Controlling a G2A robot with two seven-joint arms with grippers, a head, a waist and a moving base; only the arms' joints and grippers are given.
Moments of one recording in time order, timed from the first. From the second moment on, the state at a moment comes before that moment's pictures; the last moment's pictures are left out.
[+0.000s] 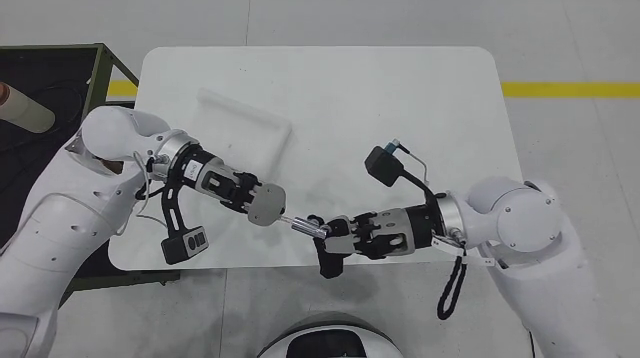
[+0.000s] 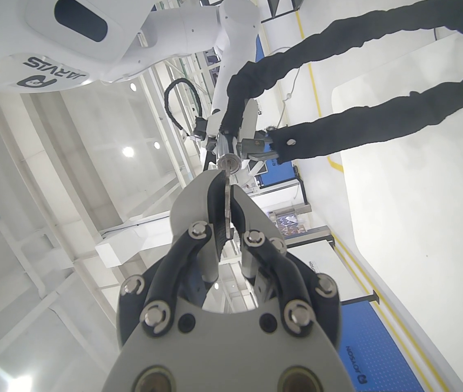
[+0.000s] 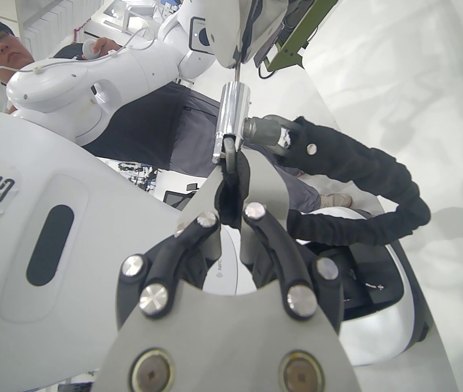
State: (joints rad) left arm 0.86 -0.76 -1.03 -1.72 2.35 0.22 1.54; right arm -1.26 -1.12 1.23 -2.13 0.16 -0.05 1.31
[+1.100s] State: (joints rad) left arm 0.89 -0.74 -1.09 -1.58 2.13 0.12 1.54; right arm -1.28 -1.11 1.27 -2.14 0.17 -0.05 1.28
